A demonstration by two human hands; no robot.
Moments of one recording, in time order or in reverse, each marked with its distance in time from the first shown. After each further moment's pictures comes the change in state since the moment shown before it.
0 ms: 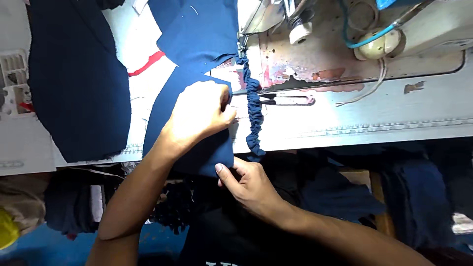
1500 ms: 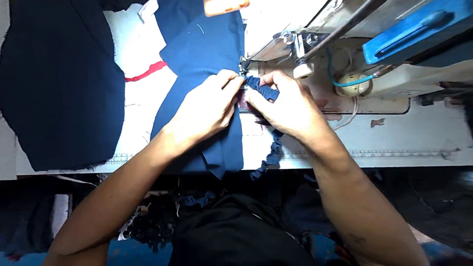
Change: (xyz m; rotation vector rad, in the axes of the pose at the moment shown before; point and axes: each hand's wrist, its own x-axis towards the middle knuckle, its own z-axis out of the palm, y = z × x) left_hand 0.029 -0.024 0.015 -0.078 0.346 0.333; right_hand 0.146 -0.033 -0.116 -0.782 0.139 0.044
